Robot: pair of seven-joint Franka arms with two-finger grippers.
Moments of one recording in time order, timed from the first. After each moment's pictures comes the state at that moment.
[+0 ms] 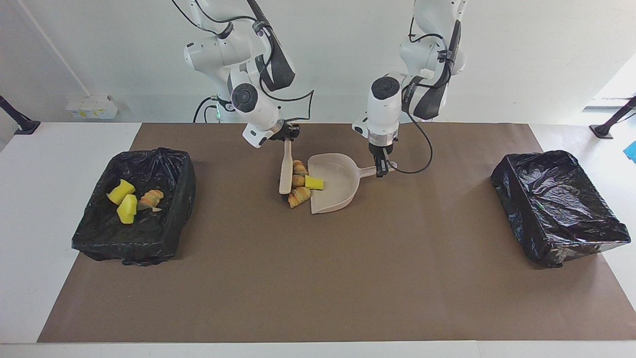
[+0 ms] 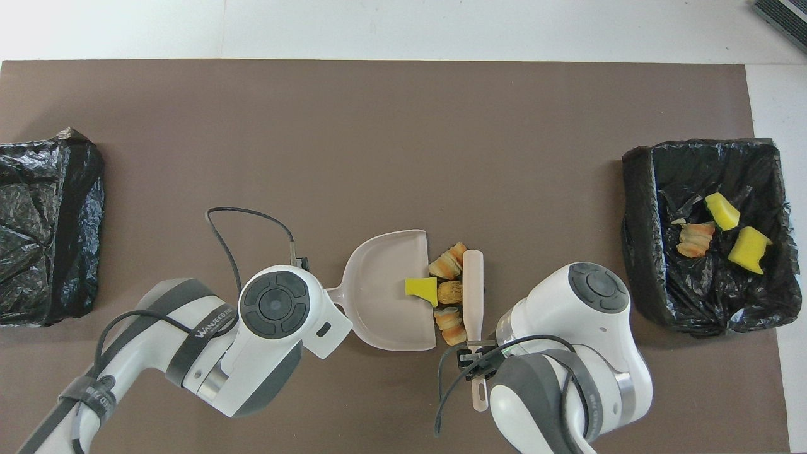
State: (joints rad) left arm -0.61 0.00 0.01 -2.27 0.14 2.23 0.89; right arm 0.41 -0.09 0.06 -2.36 0.49 1.95 0.23
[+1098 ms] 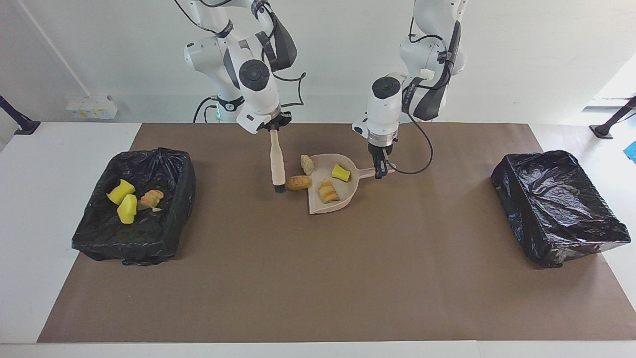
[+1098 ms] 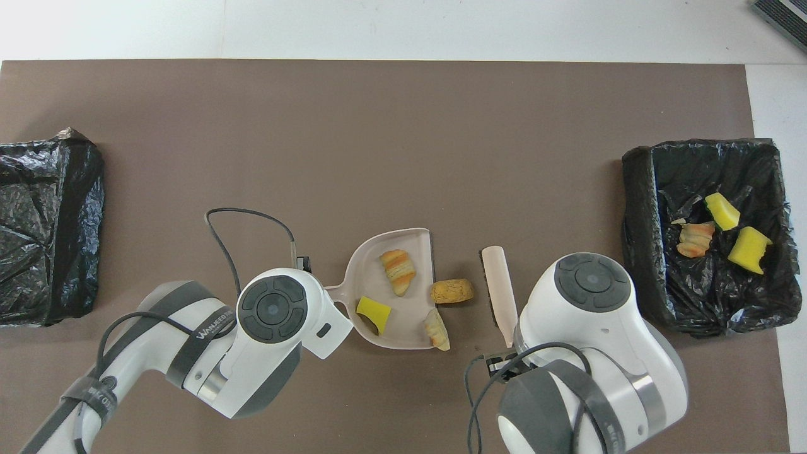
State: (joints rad) left arm -0.61 0.00 0.01 -2.29 0.14 2.28 0.89; right arm 0.40 -0.15 0.05 -2.27 0.14 1.69 0.27
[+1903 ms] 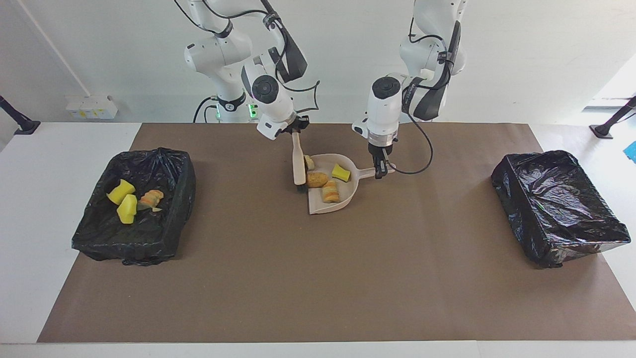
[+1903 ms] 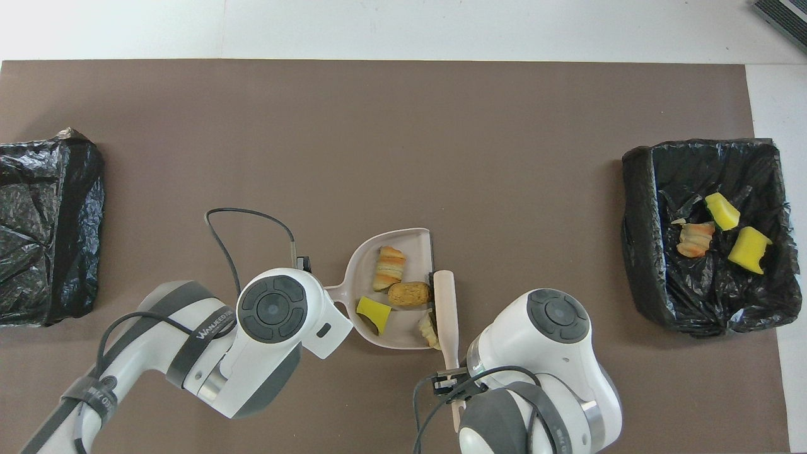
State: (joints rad) left arm -0.61 0.00 0.01 -2.29 0.14 2.28 0.89; right arm 0.52 -0.11 0.07 -2.39 0.53 1.99 0.25
